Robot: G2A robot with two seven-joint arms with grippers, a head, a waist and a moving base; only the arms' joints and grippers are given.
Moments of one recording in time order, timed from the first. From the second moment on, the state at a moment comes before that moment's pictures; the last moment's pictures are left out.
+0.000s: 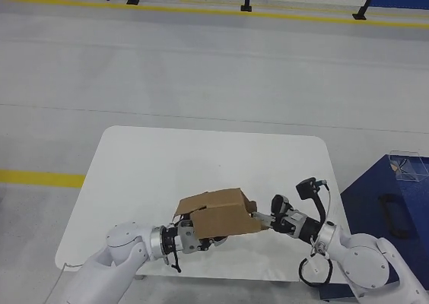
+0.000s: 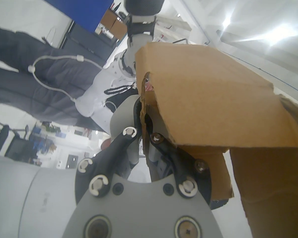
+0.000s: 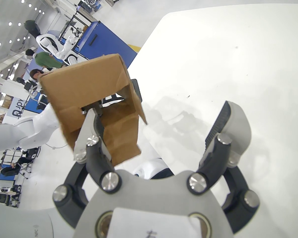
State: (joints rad) left arm 1.14 -1.15 -0.98 -1.51 -0.97 0.32 -0.93; right arm -1.52 -0.92 1.46 -1.99 -0.27 -0.24 0.61
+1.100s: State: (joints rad) left arm 1.20 -1.18 -0.99 -1.52 -0.84 0.03 -0.83; right arm -1.58 -0.94 1.48 -2.05 -0.40 -0.16 0.50
